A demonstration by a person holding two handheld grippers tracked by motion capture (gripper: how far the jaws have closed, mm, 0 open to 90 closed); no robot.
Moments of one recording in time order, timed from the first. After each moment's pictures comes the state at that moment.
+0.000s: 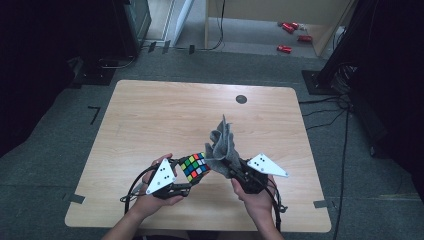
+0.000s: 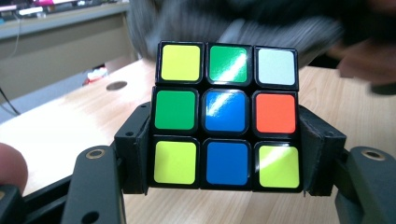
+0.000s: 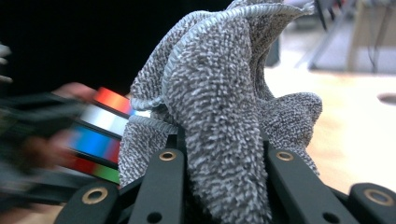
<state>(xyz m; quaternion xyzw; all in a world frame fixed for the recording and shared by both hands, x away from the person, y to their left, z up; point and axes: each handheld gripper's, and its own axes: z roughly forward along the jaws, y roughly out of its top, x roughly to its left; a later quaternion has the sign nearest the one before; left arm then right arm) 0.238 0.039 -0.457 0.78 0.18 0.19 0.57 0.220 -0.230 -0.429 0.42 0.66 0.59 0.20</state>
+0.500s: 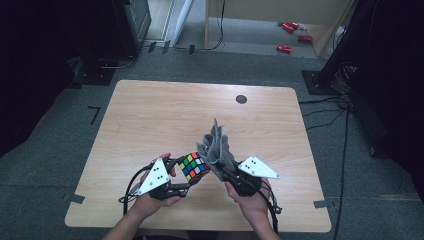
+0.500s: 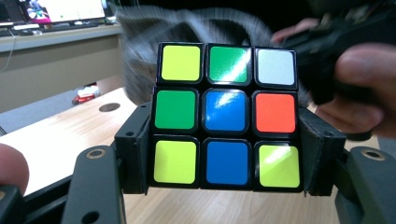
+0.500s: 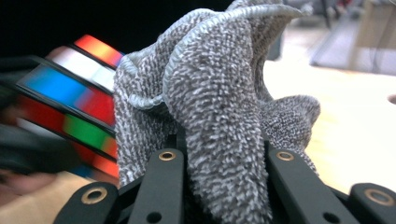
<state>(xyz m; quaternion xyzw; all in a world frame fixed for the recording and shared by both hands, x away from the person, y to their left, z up) 0.235 0.049 -0.443 0.74 0.17 0.18 0.62 0.220 -0.217 -0.434 0.42 0.68 0.56 0.21</state>
